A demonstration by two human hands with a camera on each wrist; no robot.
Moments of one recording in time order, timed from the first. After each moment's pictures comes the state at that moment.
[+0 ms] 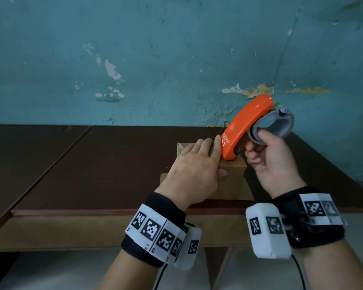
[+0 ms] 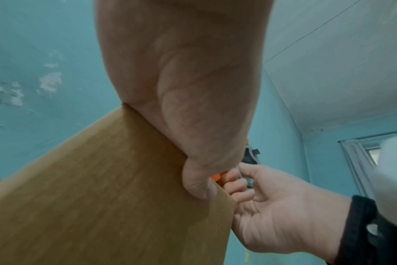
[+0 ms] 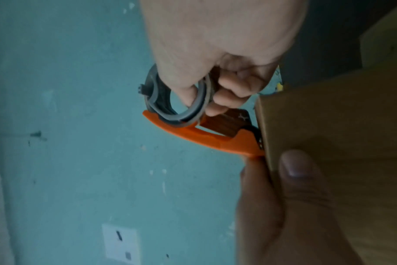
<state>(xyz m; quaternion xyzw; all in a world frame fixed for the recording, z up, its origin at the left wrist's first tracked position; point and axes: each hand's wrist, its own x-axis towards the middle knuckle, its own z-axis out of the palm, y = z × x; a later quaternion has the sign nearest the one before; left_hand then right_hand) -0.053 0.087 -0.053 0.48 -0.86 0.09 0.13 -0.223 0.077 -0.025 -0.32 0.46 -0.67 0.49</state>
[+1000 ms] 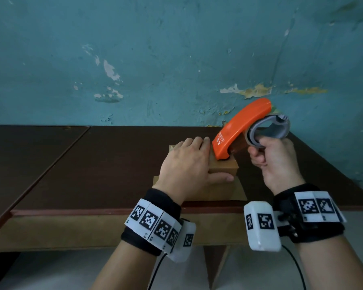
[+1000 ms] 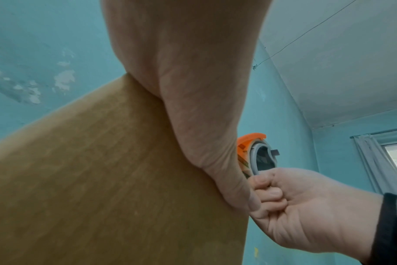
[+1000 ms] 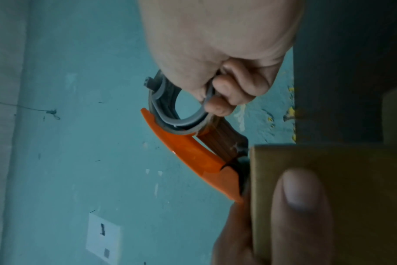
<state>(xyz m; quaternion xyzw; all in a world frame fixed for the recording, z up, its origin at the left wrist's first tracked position) -0.049 0.083 -0.046 0.54 -0.82 0.11 0.12 -0.238 0.077 -0.027 -0.36 0.50 -0.66 0.42</state>
